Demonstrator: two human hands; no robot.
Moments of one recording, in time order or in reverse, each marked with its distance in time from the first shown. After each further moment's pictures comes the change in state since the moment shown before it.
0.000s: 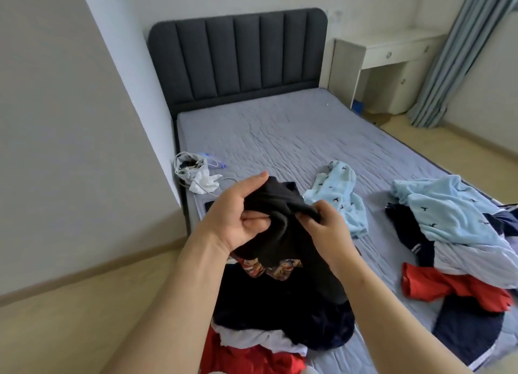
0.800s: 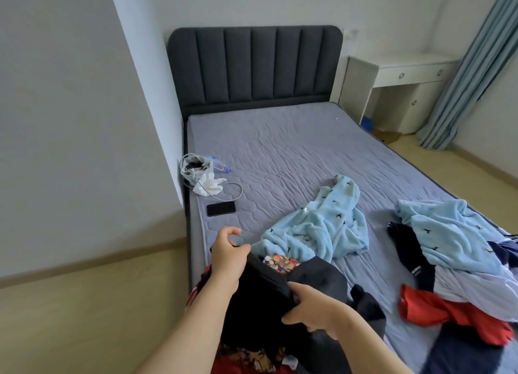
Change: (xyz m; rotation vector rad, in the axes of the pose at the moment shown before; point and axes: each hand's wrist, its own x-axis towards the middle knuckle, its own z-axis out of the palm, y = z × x) left_hand 0.034 -0.099 -0.075 0.661 0.880 0.186; right_hand -0.035 0.053 0.011 -0.261 -0.870 0.384
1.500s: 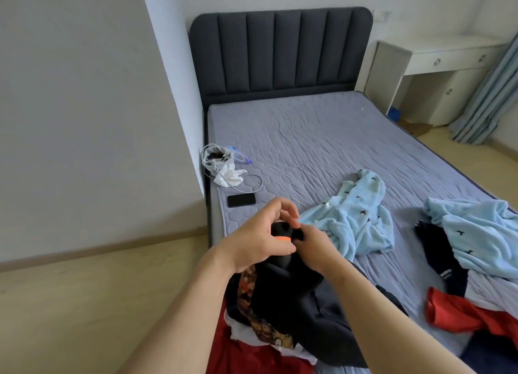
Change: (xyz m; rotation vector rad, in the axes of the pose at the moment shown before) left_hand -0.019 0.073 -0.060 0.038 -0.855 0.378; right_hand 0.049 -0.072 -0.017 -0.196 0.501 -0.239
